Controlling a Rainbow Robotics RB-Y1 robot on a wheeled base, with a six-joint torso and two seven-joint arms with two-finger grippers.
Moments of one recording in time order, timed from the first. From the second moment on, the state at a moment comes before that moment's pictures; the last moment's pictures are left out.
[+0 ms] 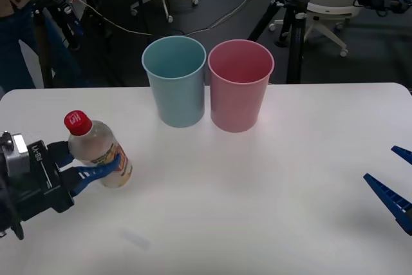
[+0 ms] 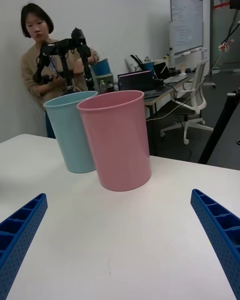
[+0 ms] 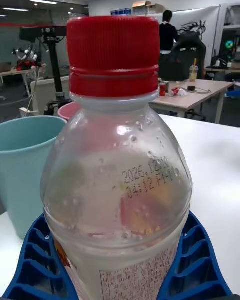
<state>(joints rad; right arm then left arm) 0.35 -0.40 -0.52 -1.66 0.96 -1.22 0.00 0.31 0.60 0.18 -2.00 -1.03 -0.94 0.01</state>
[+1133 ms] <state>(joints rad) 0.35 -0.40 -0.52 -1.66 0.96 -1.22 0.00 -0.29 0.62 -0.11 -2.02 -1.40 -0.79 0.61</state>
